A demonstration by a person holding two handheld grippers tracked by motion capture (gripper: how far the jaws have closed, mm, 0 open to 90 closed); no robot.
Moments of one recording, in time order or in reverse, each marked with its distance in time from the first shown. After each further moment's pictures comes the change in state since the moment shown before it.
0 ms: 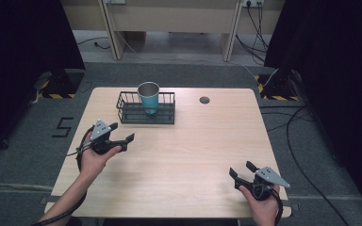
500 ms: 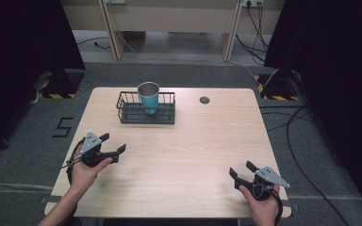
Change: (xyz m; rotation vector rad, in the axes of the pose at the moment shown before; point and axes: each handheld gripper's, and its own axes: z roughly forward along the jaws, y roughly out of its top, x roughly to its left) left arm 0.006 -0.033 -0.029 0.005 0.025 0.001; right arm 0.000 0.000 0.000 0.001 -0.005 -0.004
